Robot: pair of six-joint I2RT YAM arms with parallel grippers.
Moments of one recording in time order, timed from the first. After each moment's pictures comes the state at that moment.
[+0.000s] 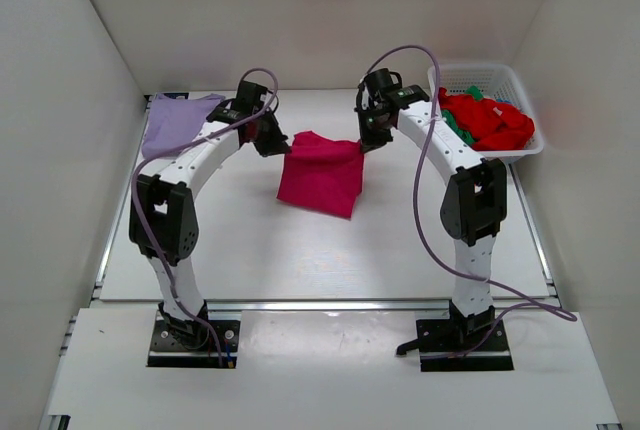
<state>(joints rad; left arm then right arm) -0.33 1.88 1.59 -0.62 0.16 -0.76 0.40 2.06 1.96 -0.94 -0.09 0.23</state>
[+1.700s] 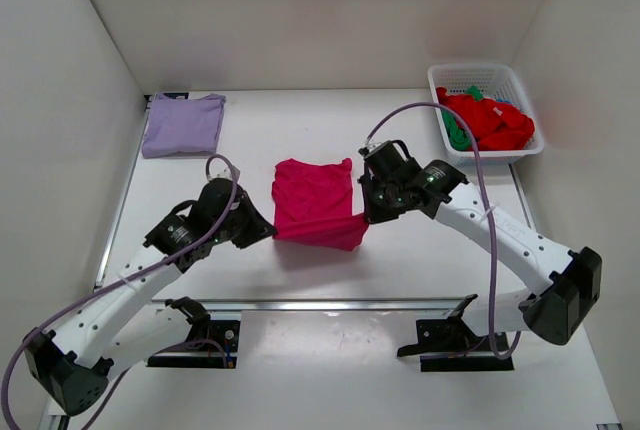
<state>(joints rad) -0.65 0.88 0.84 -0.74 0.00 -1.01 0.75 1.32 1.27 -0.96 0.03 0.44</state>
